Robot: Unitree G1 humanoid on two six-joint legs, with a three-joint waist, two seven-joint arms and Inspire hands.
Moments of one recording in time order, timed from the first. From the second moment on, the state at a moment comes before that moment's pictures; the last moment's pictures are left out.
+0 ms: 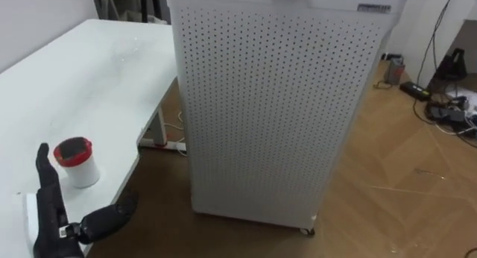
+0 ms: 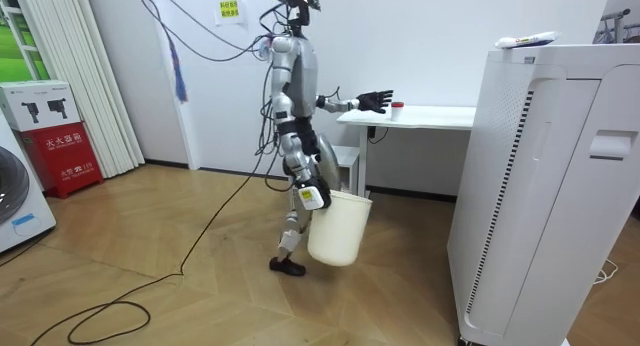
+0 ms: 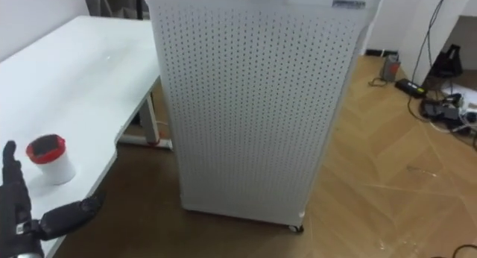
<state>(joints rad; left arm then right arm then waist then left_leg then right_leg) 0.15 0.19 0.07 0.16 0.08 -0.29 0.49 0.10 -0.27 0.09 1.17 0.43 -0.07 0.22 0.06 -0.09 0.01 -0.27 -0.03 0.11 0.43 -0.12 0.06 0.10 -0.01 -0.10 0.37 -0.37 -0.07</state>
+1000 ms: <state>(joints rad) 0.13 0.21 0.04 0.25 0.09 -0.29 0.52 0.09 -0.26 0.12 1.18 0.46 -0.09 0.27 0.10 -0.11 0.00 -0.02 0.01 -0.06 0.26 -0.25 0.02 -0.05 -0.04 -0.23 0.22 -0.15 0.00</state>
